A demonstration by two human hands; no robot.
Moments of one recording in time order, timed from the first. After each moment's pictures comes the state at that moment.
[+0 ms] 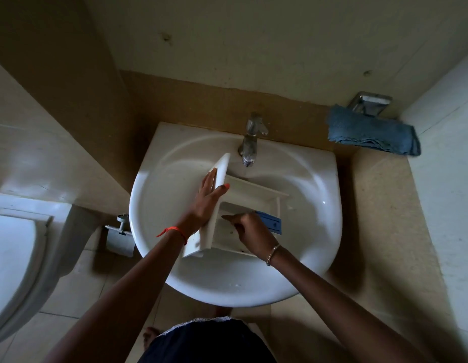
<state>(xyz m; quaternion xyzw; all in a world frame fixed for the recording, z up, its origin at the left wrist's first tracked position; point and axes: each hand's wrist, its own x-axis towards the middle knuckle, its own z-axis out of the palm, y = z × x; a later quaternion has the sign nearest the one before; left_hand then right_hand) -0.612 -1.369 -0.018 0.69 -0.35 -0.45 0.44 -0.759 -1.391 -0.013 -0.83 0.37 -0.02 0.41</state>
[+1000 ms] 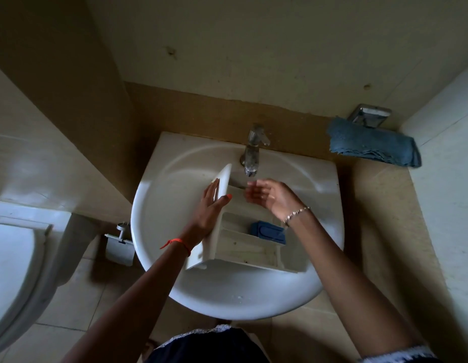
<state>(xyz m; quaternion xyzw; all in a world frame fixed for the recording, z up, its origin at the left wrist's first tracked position) -0.616 -1.369 -0.016 0.68 -0.32 -0.46 0.47 -0.752 -1.486 0.013 -0.38 0.45 -0.16 0.79</state>
